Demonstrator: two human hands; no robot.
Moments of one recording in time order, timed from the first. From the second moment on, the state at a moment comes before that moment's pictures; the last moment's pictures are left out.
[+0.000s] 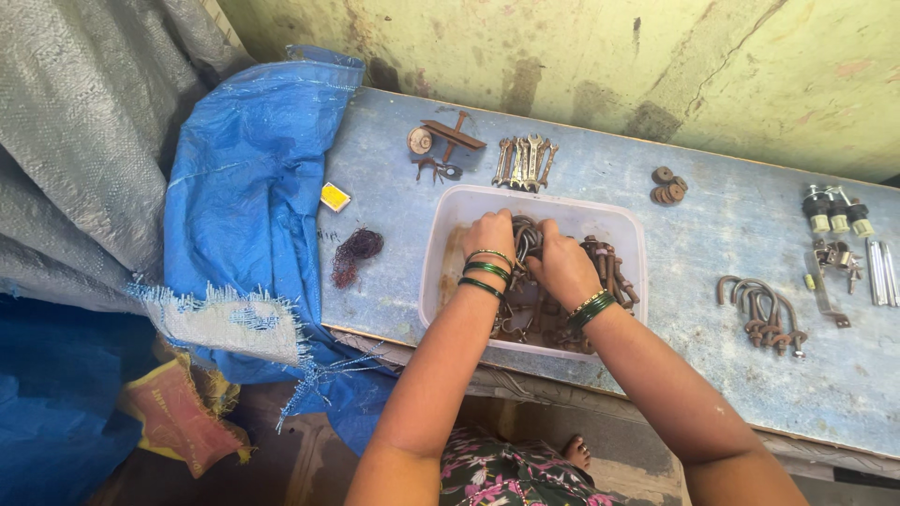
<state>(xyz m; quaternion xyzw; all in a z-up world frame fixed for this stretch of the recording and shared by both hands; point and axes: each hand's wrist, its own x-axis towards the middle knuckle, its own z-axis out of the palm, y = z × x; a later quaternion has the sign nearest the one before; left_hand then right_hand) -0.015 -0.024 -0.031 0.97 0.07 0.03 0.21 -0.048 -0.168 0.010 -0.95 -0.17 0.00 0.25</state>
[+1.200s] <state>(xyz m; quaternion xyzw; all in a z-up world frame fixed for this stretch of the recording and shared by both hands) -0.009 -0.016 -0.040 0.96 0.11 -0.02 0.26 0.000 -0.194 -0.048 -0.90 -0.04 0.01 0.44</state>
